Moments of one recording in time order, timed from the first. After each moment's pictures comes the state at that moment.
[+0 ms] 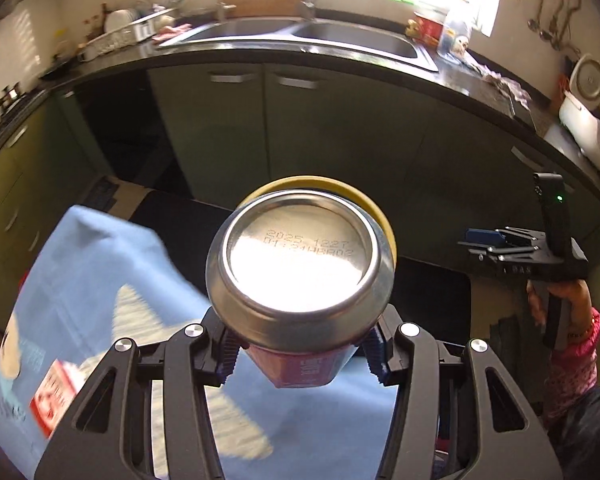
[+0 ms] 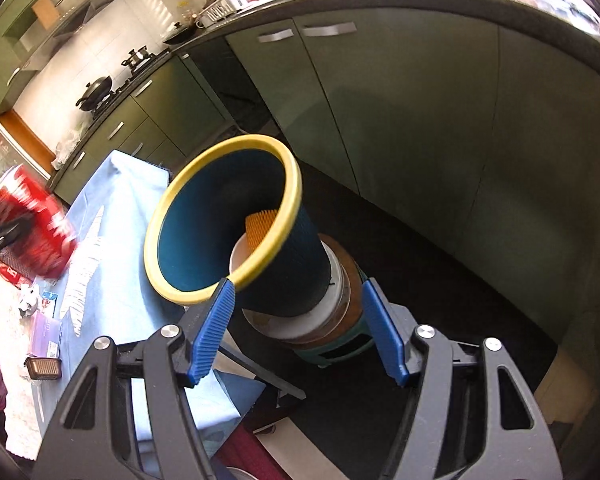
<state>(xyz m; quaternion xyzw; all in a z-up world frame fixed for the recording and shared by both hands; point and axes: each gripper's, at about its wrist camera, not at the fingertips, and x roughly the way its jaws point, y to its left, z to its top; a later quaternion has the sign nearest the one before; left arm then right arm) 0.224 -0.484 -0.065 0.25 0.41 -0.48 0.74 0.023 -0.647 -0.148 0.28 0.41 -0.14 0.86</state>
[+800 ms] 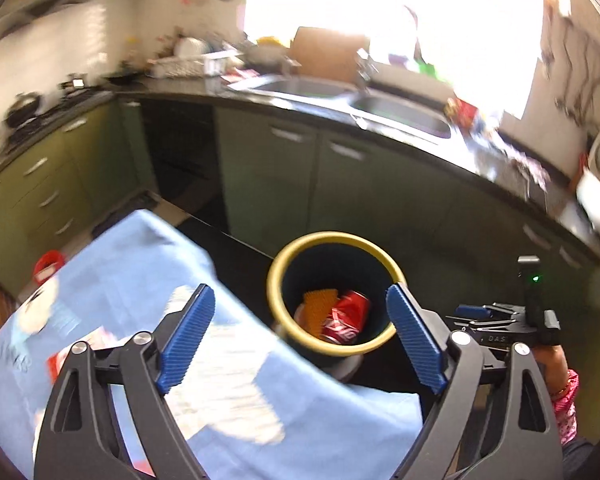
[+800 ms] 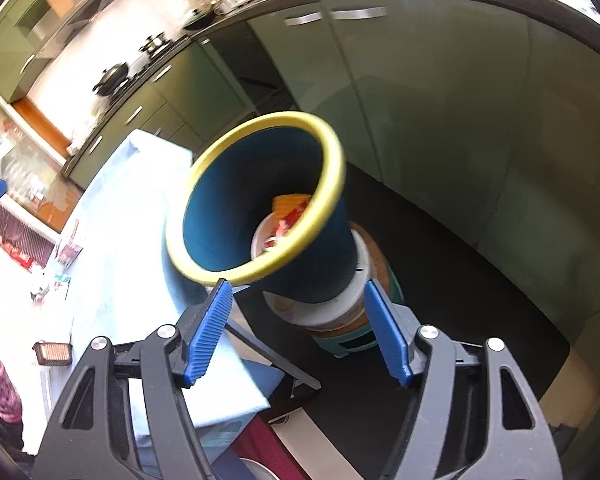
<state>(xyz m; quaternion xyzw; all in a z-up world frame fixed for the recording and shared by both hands) 0.207 -0.373 0.002 0.13 0.34 -0.41 0.83 0.041 -0.616 -0.150 0.28 0.42 -0.09 0.86</state>
